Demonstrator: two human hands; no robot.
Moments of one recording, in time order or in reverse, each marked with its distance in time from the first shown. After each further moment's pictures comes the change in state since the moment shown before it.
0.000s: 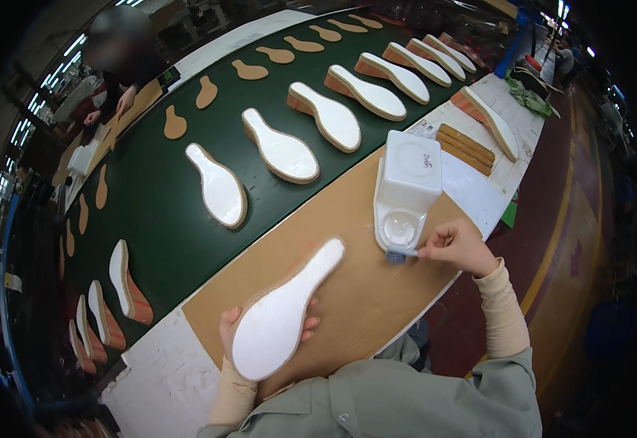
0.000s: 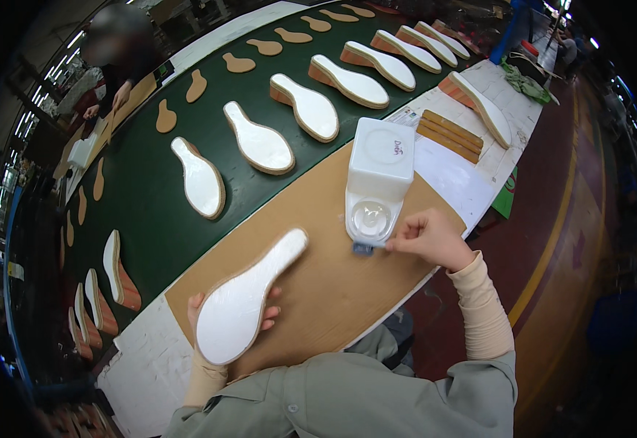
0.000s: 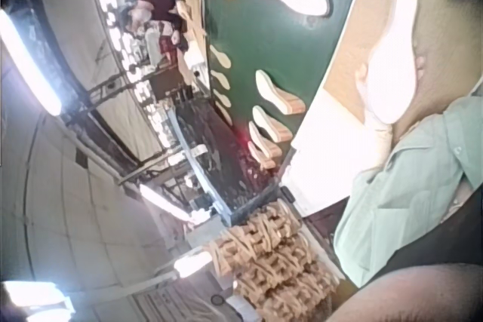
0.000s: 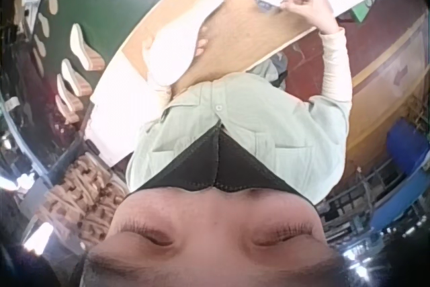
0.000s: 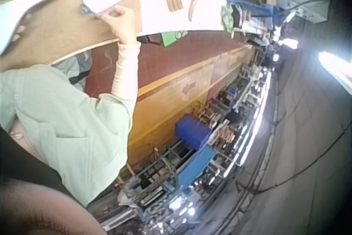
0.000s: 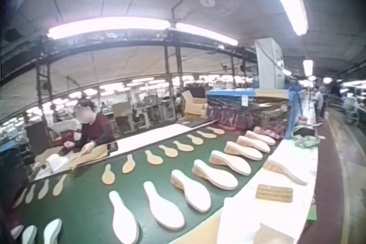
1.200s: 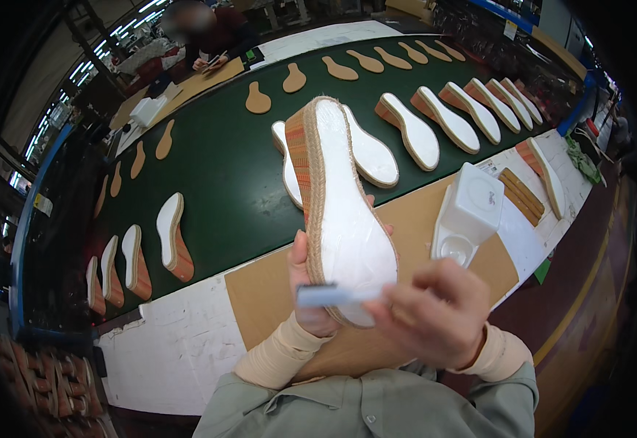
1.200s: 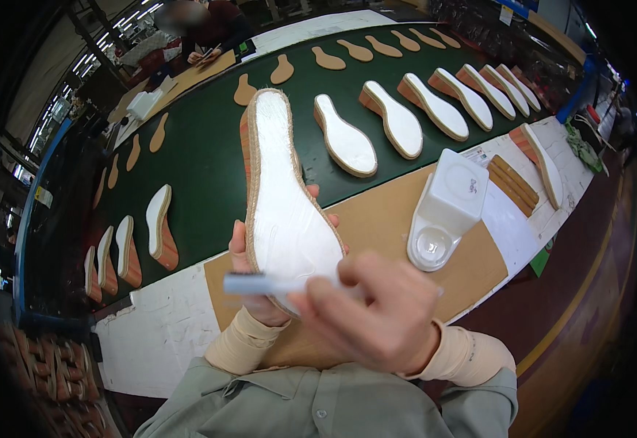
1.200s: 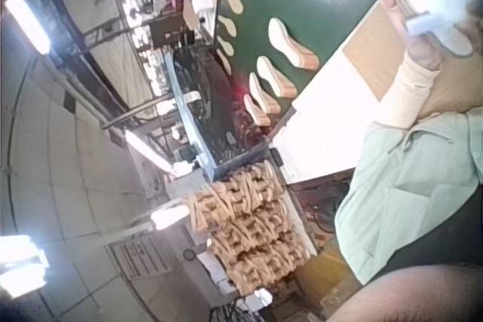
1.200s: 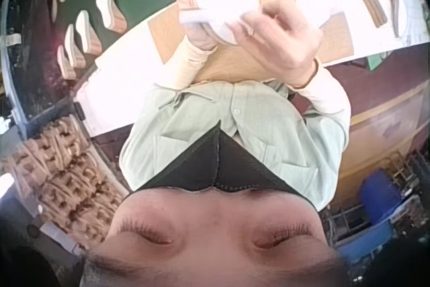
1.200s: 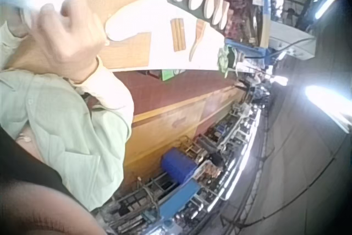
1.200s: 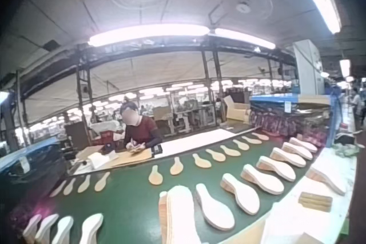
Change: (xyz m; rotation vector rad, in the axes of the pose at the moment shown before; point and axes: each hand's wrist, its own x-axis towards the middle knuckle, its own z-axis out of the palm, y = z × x) left_hand 0.063 0.010 0.078 0.003 -0.118 0.529; right_hand -0.025 -0.162 0.099 -0.316 0.546 -1.116
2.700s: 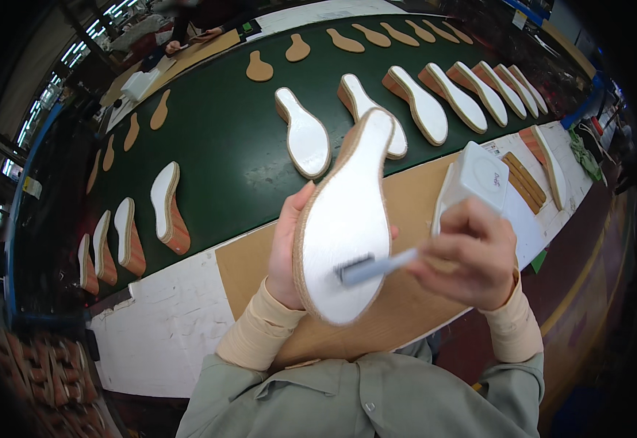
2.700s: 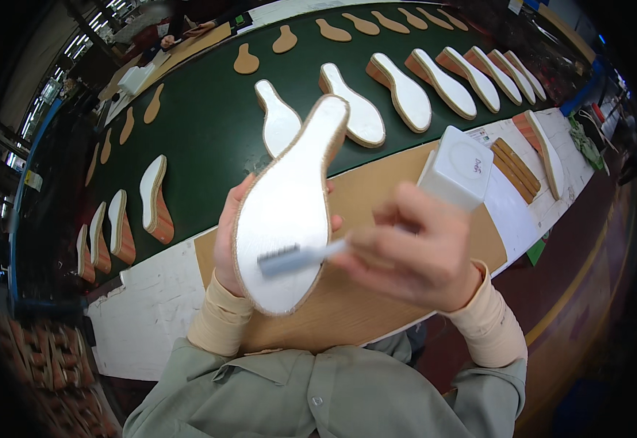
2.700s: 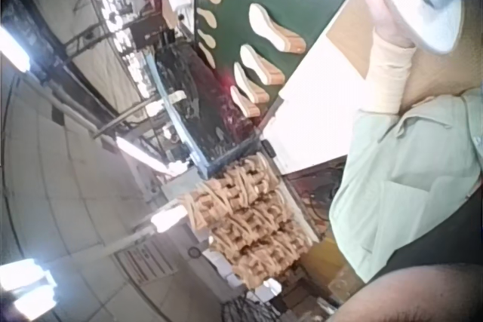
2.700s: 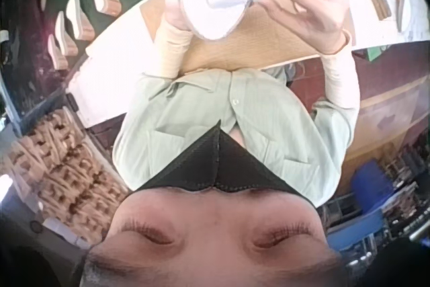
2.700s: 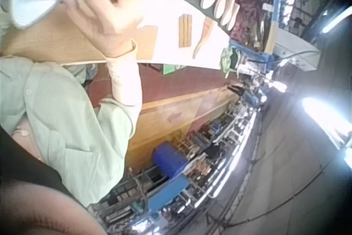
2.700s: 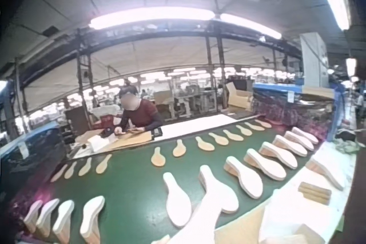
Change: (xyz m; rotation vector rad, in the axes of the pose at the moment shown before) left_hand -0.002 0.036 -0.008 -0.012 0.051 -0.285; right_hand 0.001 0.046 -0.004 0.150 -0.129 -0.084
